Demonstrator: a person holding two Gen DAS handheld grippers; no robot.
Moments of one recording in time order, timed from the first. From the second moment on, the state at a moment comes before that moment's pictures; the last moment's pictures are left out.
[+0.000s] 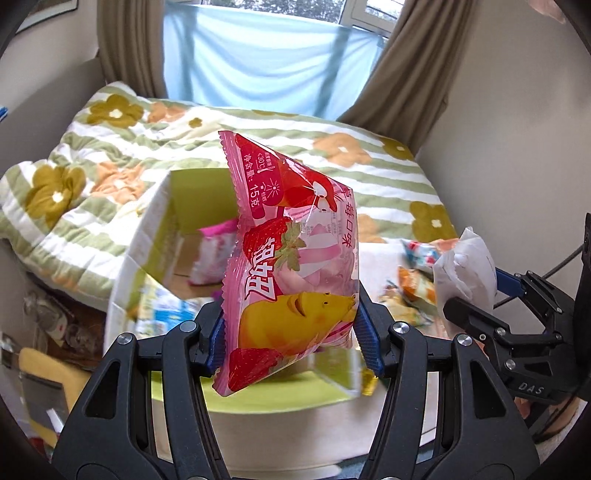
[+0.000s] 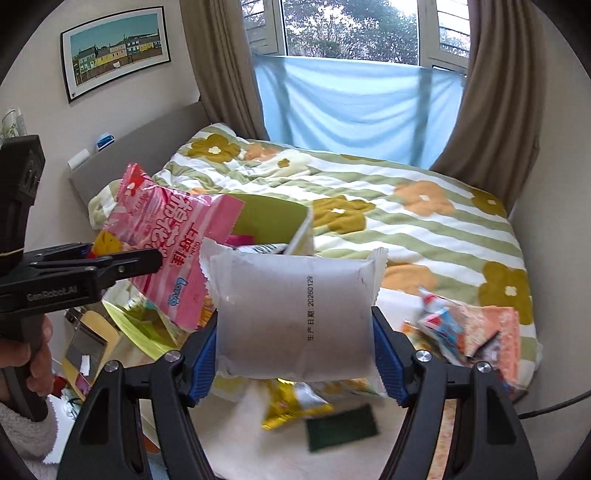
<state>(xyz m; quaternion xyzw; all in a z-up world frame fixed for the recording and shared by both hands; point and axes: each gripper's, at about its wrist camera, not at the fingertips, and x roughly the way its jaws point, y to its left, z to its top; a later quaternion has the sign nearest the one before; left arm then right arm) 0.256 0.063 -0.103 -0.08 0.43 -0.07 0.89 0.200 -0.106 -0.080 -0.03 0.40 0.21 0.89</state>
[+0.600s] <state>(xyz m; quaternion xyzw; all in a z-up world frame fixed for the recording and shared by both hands) 0.347 0.162 -0.173 -0.01 0.52 -0.11 0.85 0.235 0.007 -0.125 0.01 0.48 0.14 0.87</state>
